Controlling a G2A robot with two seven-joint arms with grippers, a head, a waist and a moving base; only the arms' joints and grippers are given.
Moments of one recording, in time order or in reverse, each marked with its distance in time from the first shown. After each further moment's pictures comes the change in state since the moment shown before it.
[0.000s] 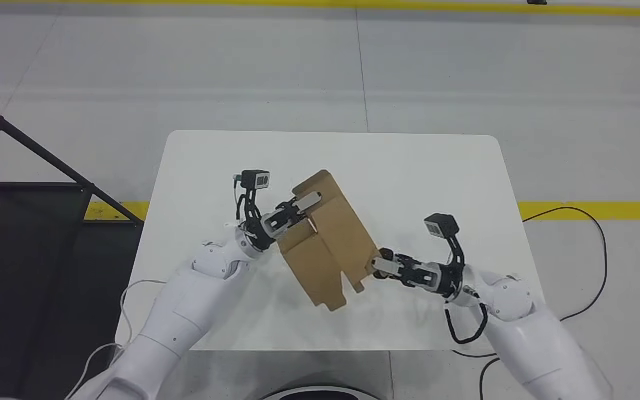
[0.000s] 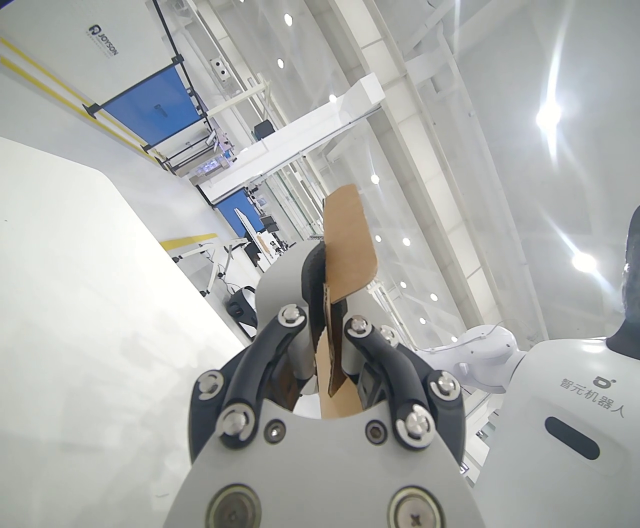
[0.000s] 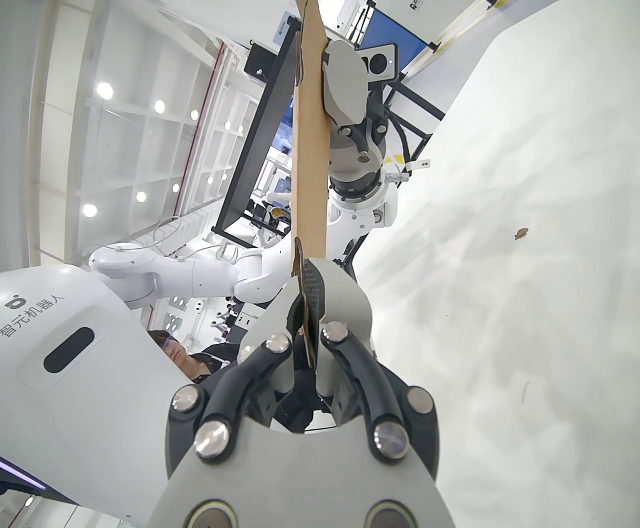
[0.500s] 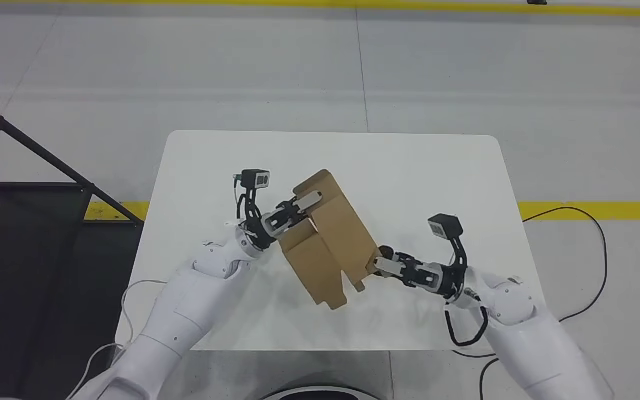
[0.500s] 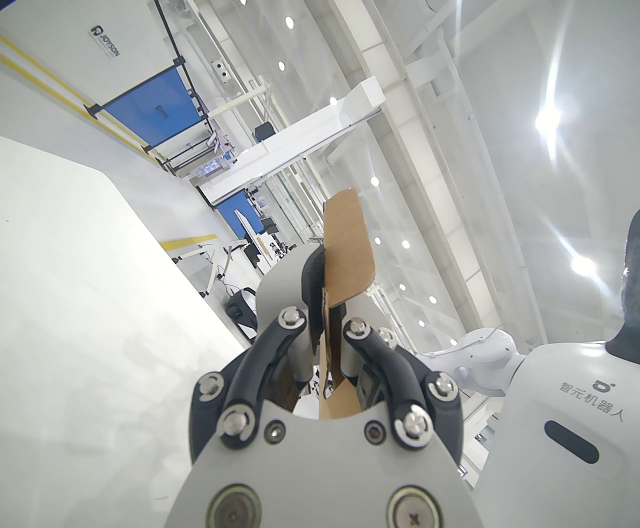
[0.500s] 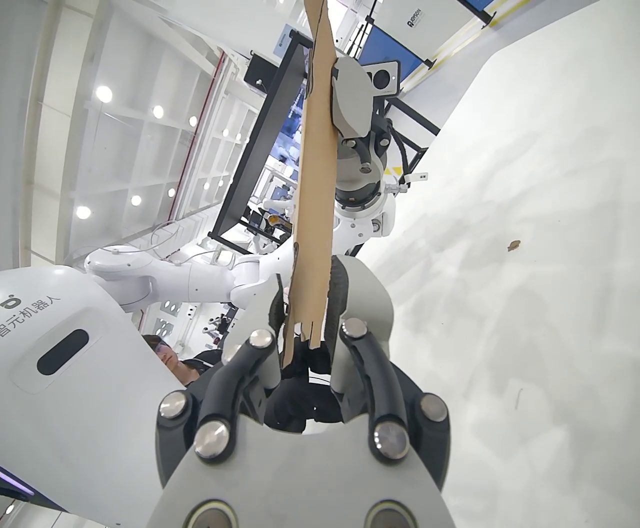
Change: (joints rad) left arm -0.001 -0.007 -0.009 0.005 -0.013 0.003 0.002; right arm -0.032 -0.003 0.030 -0.027 -0.049 -0.019 -0.040
